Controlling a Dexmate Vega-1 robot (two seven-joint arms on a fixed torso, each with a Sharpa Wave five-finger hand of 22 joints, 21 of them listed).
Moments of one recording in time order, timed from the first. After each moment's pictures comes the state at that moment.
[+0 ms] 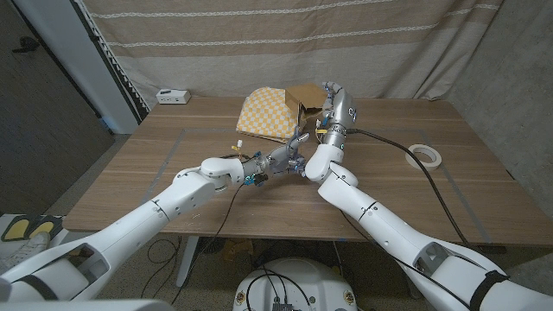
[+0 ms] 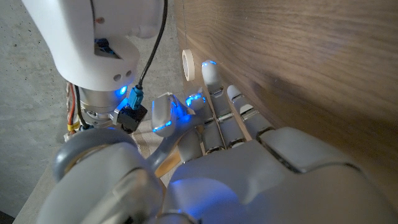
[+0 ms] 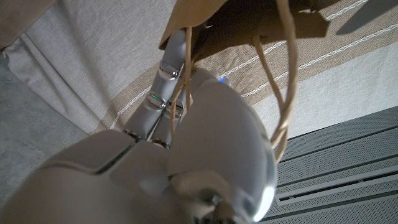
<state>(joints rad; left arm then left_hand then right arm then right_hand) 0.76 0.66 0.65 -1.68 -0.67 0.19 -0.40 0.39 -0.15 -0.26 -0.06 0.35 1.25 0.10 1.46 1.20 0.83 -0.04 1.47 1.16 0.65 -0.06 1.16 0.77 0.40 0.02 0.26 0.25 -0.74 -0.21 -0.70 -1.55 -0.35 -0.34 -1.05 1.66 0.16 0.23 -0.15 0.19 0.81 -0.09 0.20 0.31 0.88 -0.13 0.25 0.22 0.86 -0.10 0.41 0.38 0.92 -0.12 1.02 0.20</state>
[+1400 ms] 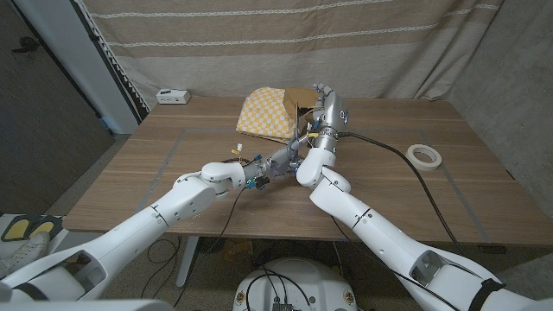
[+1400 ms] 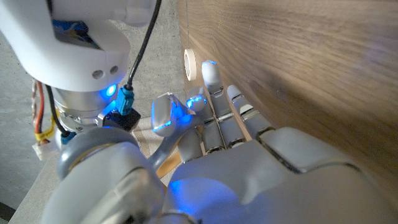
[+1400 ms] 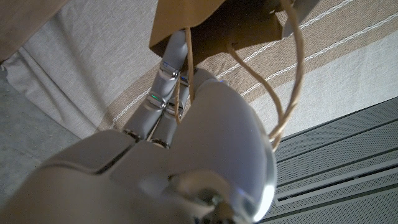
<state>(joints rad) 0.79 0.67 0.65 -1.73 -0.69 0.20 -0.36 0.39 -0.12 -0.30 -0.06 0.38 1.25 0.10 1.46 1.21 0.84 -0.03 1.49 1.17 0.66 -0.06 1.17 0.77 0.40 0.01 0.26 0.26 -0.77 -0.18 -0.72 -1.61 -0.37 -0.38 -1.04 1.66 0.16 0.23 -0.14 0.22 0.78 -0.07 0.20 0.31 0.85 -0.09 0.23 0.22 0.84 -0.10 0.41 0.37 0.91 -0.12 1.02 0.19</state>
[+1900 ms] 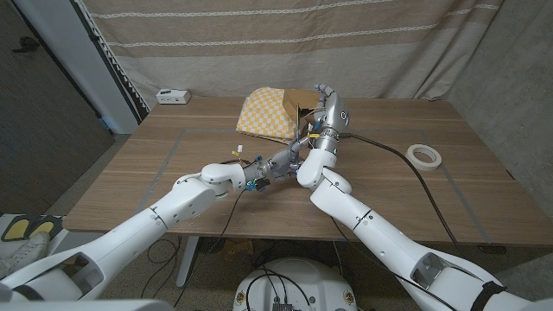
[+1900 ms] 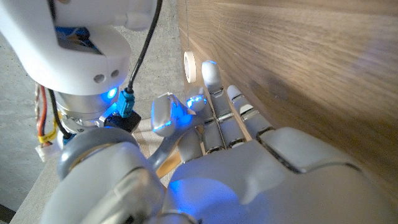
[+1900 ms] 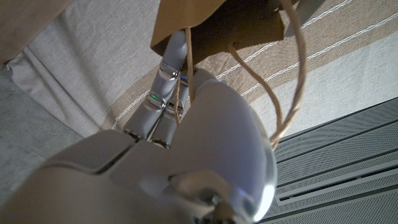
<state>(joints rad) 0.80 0.68 0.65 -1.74 -0.69 0.20 -0.36 0.39 -0.12 -0.30 -0.06 0.38 1.25 0.10 1.46 1.21 0.84 -0.03 1.49 1.17 0.66 -0.06 1.18 0.76 0.40 0.01 0.25 0.27 -0.78 -0.18 -0.72 -1.61 -0.37 -0.38 -1.04 1.66 0.16 0.23 -0.14 0.22 0.78 -0.07 0.20 0.31 0.84 -0.10 0.23 0.22 0.84 -0.10 0.41 0.37 0.91 -0.12 1.02 0.19</state>
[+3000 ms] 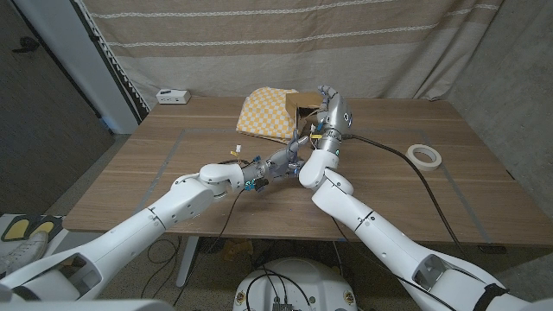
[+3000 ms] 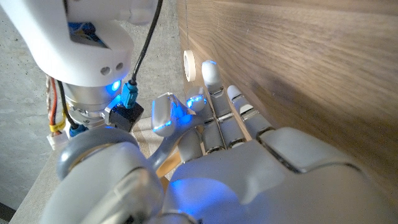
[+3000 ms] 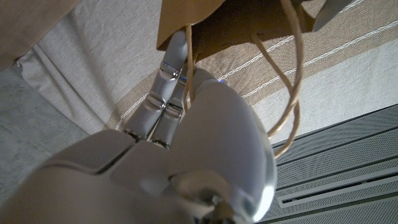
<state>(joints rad) 0.81 0.68 0.65 -1.74 -0.70 0.19 -0.36 0.39 -0.12 -0.29 -0.05 0.39 1.25 0.10 1.46 1.20 0.84 -0.03 1.49 1.17 0.66 -0.06 1.19 0.76 0.40 0.01 0.25 0.27 -0.79 -0.19 -0.70 -1.63 -0.37 -0.40 -1.04 1.66 0.16 0.23 -0.15 0.23 0.78 -0.07 0.20 0.31 0.84 -0.10 0.23 0.22 0.83 -0.09 0.41 0.37 0.91 -0.12 1.01 0.19</state>
